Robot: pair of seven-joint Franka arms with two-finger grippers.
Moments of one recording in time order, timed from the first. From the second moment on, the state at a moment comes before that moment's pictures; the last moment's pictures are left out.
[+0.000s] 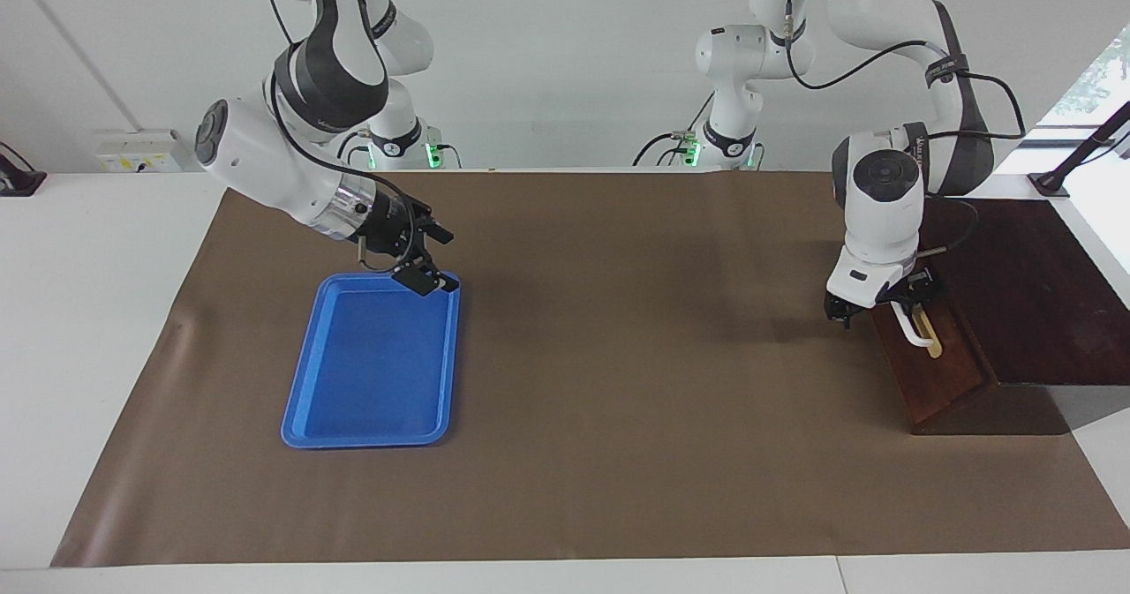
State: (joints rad) left arm -0.09 0.18 0.01 -1.96 0.48 2.17 -0.25; right arm 0.11 0.13 0.03 -1.81 0.69 1.88 1.28
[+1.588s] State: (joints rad) left arm -0.30 0.18 0.01 -1.96 0.36 2.16 -0.33; right arm 0.09 0.15 0.02 -1.77 0.78 1.84 1.25
